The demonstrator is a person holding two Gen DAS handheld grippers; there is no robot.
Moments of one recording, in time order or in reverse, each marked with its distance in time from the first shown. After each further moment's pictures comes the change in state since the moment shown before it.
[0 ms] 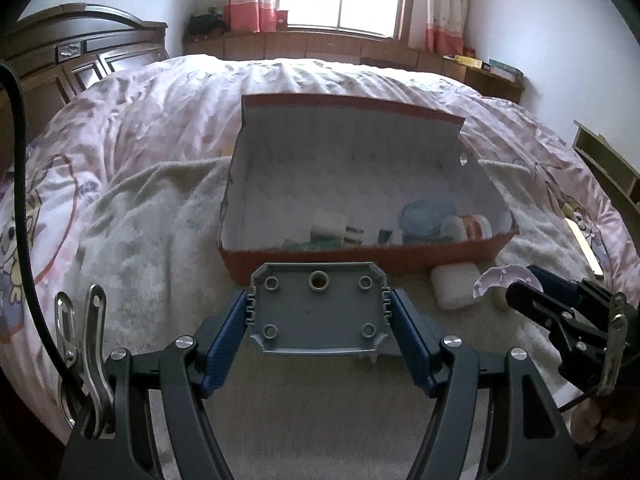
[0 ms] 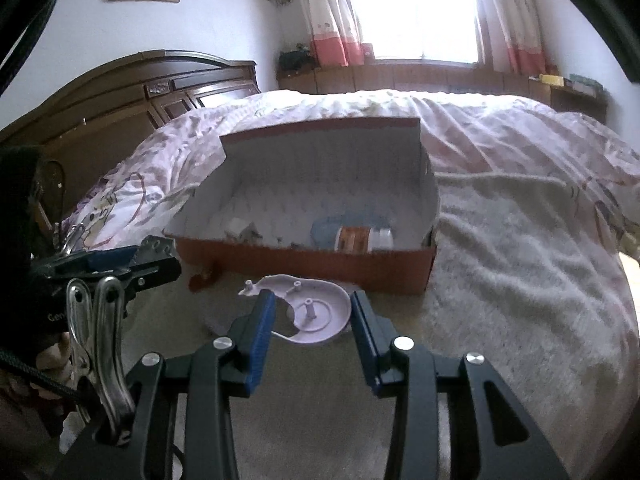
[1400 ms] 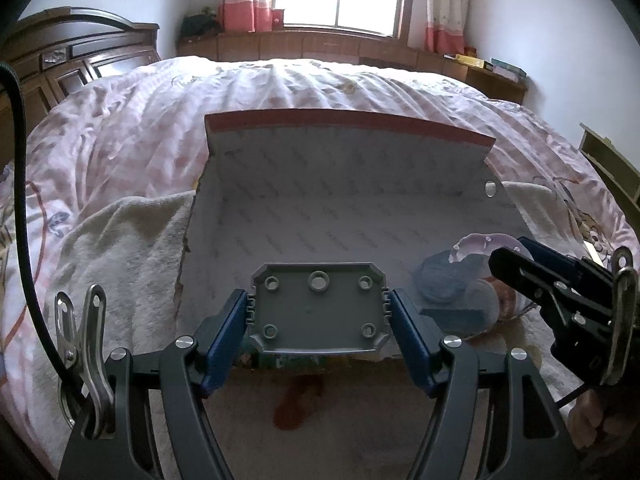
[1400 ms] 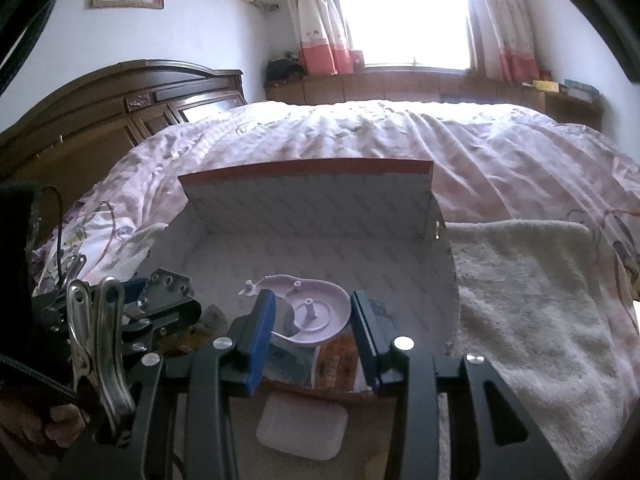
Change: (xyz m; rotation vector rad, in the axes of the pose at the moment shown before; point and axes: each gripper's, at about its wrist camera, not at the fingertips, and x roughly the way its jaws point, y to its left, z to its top) left arm 0.063 -0.005 0.047 0.011 0.007 -0.005; right arm 0.063 -0.014 0.061 0.014 -0.023 -0.038
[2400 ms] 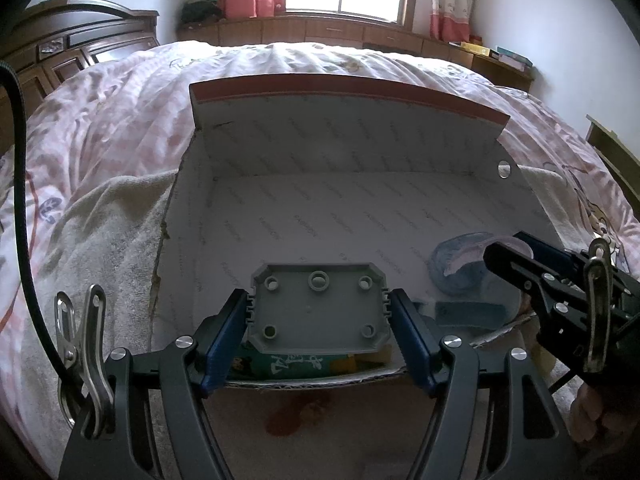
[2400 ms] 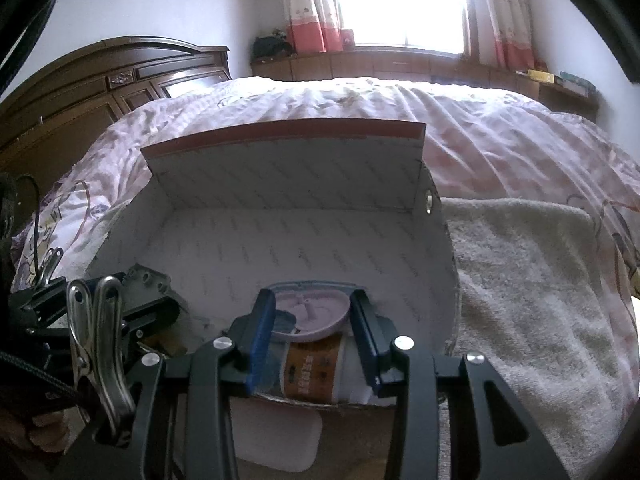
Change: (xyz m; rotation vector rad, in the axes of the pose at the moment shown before) left arm 0.018 -0.003 -0.007 -0.006 0.052 0.011; right arm 0.027 -0.012 -0.006 -0.007 0.085 -0.060
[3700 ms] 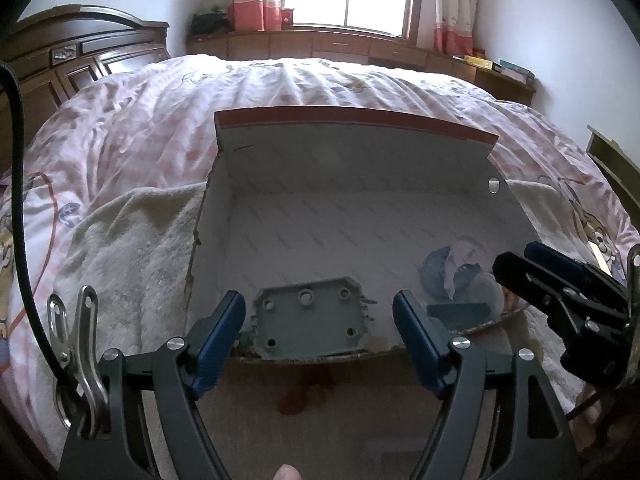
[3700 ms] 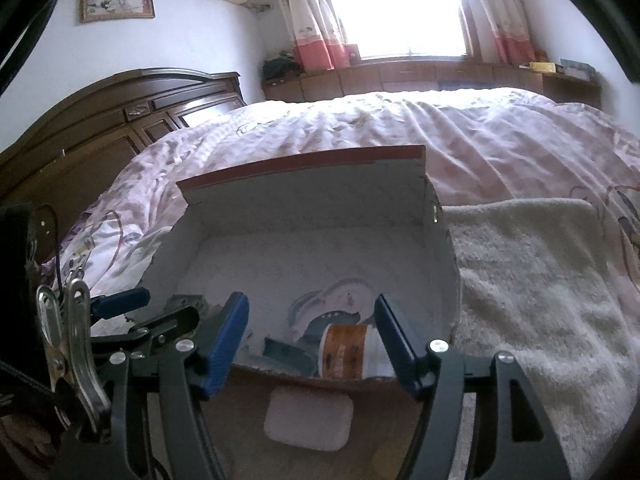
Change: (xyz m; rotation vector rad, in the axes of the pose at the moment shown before) left arm -0.031 0.003 -0.004 -0.011 -0.054 0.019; right arm -0.032 0.002 -0.002 0.066 -0.076 0.100
